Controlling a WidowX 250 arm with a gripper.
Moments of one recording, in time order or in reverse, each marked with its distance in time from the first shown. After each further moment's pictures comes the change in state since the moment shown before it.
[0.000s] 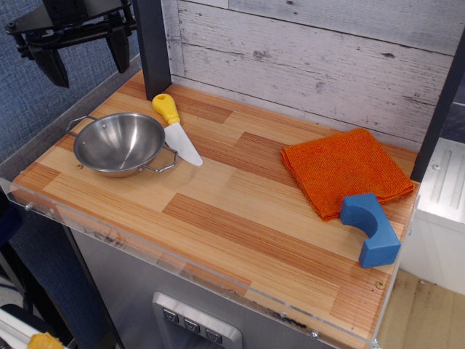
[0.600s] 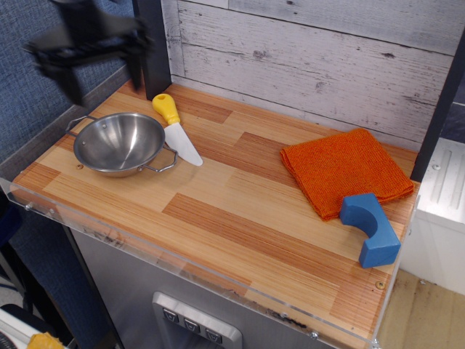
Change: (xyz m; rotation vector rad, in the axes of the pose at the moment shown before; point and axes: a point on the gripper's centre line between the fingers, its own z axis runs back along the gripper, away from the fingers) arm -0.031 -0.029 -0.015 -0.004 0.056 -0.092
